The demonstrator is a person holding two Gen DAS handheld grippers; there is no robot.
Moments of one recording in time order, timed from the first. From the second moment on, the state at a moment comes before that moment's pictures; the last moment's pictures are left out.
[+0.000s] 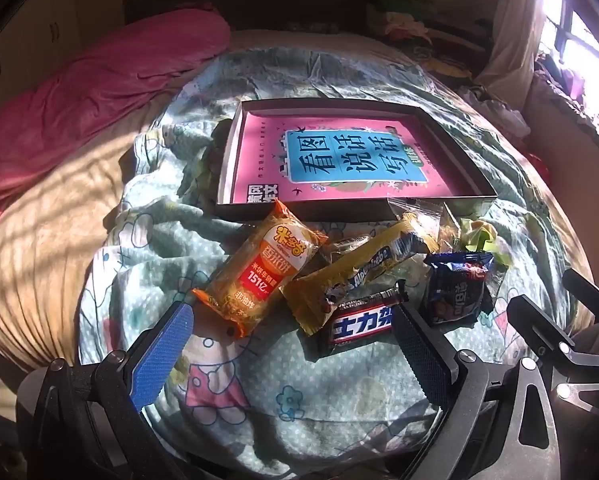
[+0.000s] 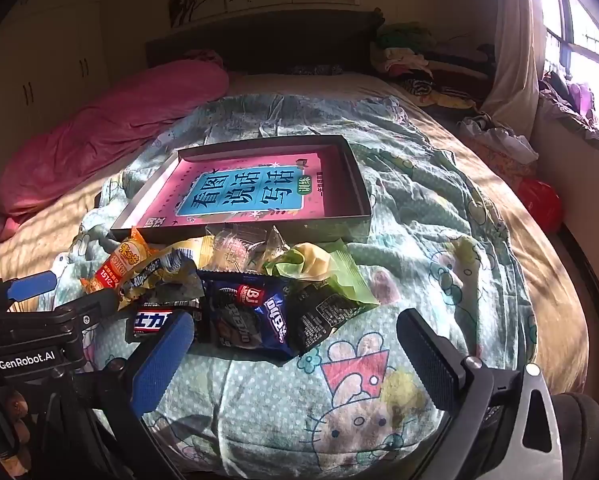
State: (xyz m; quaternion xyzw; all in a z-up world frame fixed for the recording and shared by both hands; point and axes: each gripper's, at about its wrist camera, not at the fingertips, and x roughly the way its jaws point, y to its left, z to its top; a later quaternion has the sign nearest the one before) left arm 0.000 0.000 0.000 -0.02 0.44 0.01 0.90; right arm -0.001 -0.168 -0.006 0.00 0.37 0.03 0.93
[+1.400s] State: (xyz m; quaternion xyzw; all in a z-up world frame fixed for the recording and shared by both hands) left arm 0.007 0.007 -0.013 -0.03 0.45 0.02 0.89; right arm 0.006 -0.173 -0.016 0.01 0.38 0.03 0.92
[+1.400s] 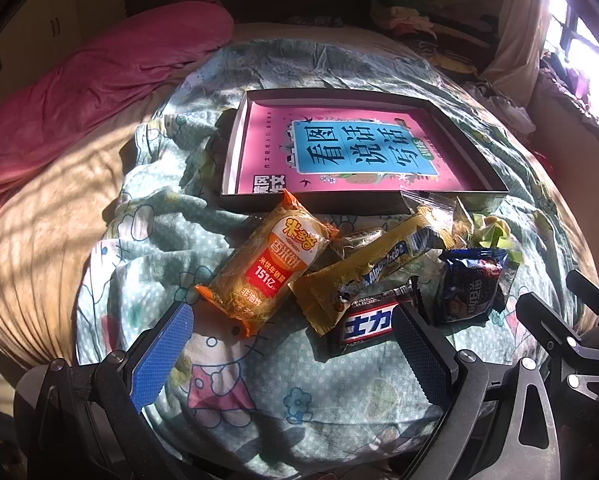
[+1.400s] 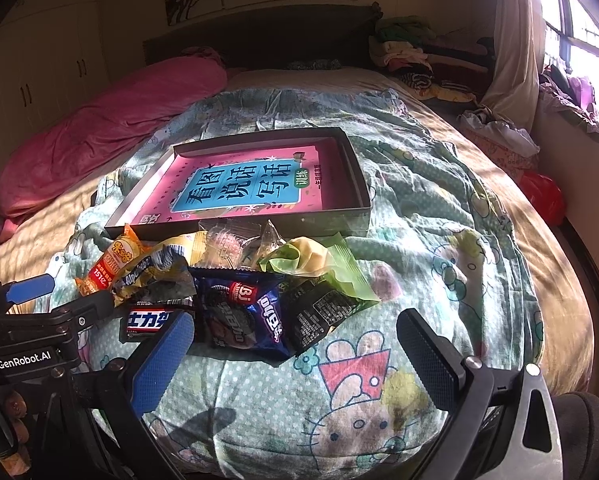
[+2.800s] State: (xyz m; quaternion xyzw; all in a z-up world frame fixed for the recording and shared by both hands) left arm 0.068 0.029 -0.044 -0.02 0.49 -0.03 0.87; right arm 0.050 -0.124 -0.055 -0.04 0.42 0.10 0.90
